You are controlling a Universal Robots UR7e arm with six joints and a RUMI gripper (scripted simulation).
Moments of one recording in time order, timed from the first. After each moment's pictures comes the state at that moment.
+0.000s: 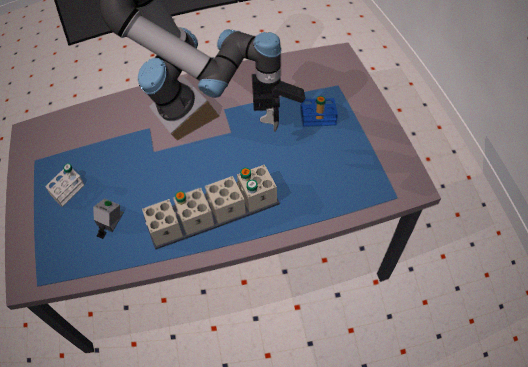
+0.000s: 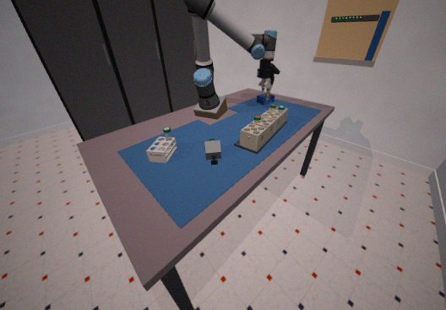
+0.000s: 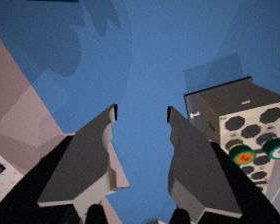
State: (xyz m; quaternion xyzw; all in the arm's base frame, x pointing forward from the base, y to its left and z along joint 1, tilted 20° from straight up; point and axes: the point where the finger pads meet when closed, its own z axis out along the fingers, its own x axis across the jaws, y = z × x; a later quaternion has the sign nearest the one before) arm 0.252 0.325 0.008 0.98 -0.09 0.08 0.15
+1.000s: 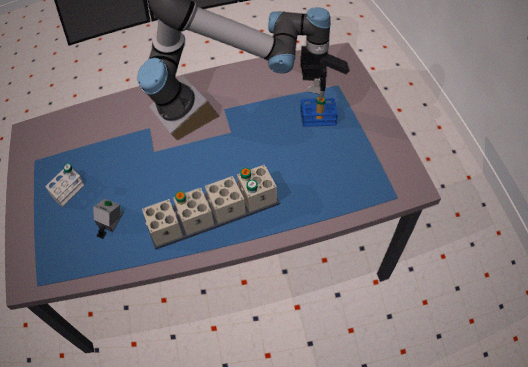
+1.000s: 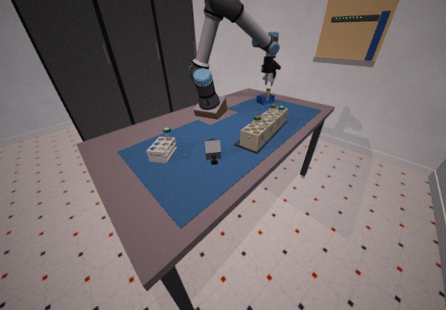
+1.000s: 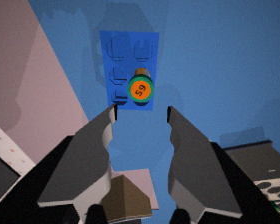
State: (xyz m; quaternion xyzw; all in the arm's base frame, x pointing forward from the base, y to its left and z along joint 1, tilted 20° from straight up) arm 0.159 0.502 -0.066 0.98 -0.09 0.08 0.15
